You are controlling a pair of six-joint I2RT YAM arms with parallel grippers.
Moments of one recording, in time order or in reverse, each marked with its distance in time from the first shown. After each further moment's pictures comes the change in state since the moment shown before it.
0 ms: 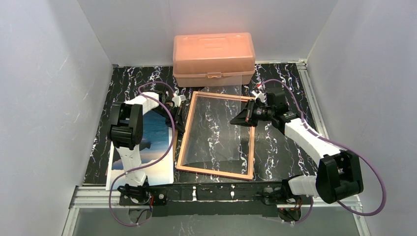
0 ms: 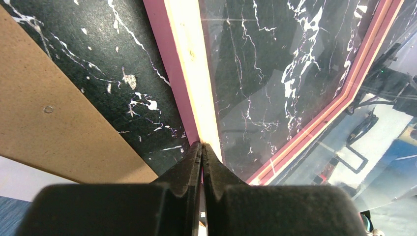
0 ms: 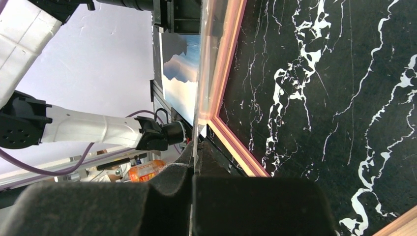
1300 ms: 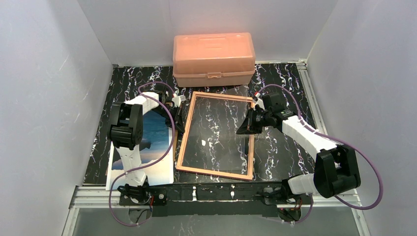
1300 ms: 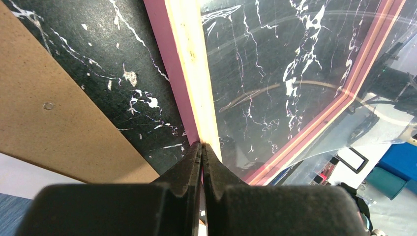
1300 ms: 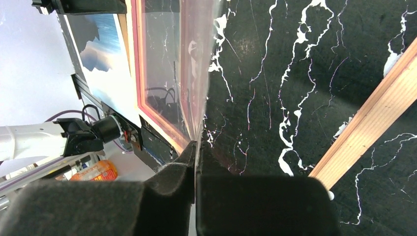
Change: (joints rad) left arm 0.001 -0.001 0.000 -0.007 -0.003 0.003; right arm 0.007 0.054 0.022 -0.277 0.180 -0.243
